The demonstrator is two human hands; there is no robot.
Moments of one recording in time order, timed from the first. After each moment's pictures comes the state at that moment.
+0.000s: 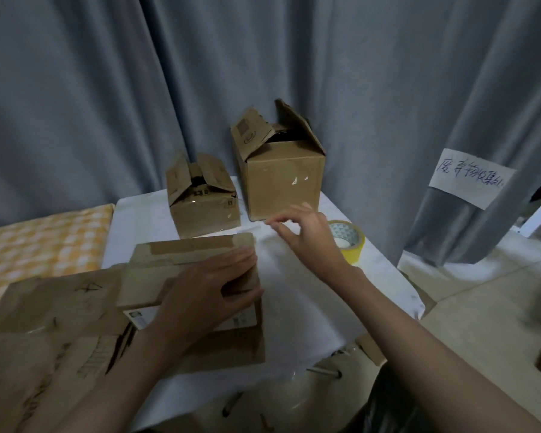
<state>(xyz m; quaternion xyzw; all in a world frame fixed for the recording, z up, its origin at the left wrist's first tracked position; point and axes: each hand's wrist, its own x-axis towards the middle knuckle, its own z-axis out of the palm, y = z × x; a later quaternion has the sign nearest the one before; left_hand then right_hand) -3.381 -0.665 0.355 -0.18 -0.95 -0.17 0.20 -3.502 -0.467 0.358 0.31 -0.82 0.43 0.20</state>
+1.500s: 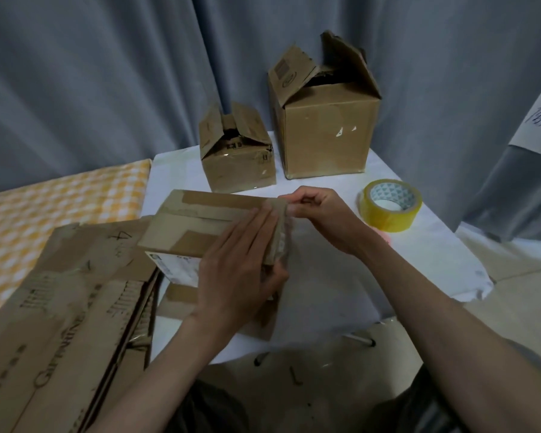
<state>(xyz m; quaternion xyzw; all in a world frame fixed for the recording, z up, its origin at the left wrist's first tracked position) -3.364 -0.644 0.316 -0.09 -0.93 -0.06 0.34 -3.528 -0.497 0.296 0.29 -0.60 0.72 -0.19</state>
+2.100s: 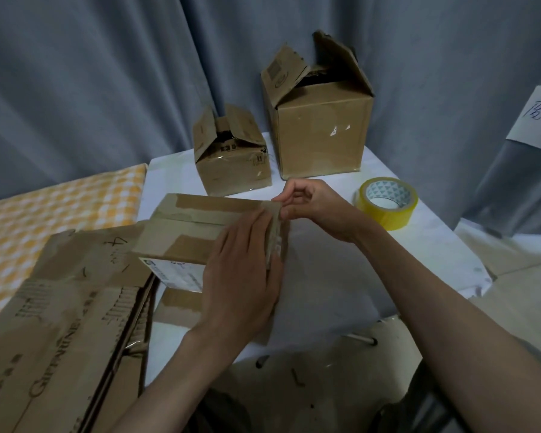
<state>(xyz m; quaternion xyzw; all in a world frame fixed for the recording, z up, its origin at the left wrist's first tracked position) -3.354 -0.618 0.338 0.01 -0.97 -0.11 0.21 -3.535 -0.493 0.315 0.34 -0.61 0.68 -0.24</state>
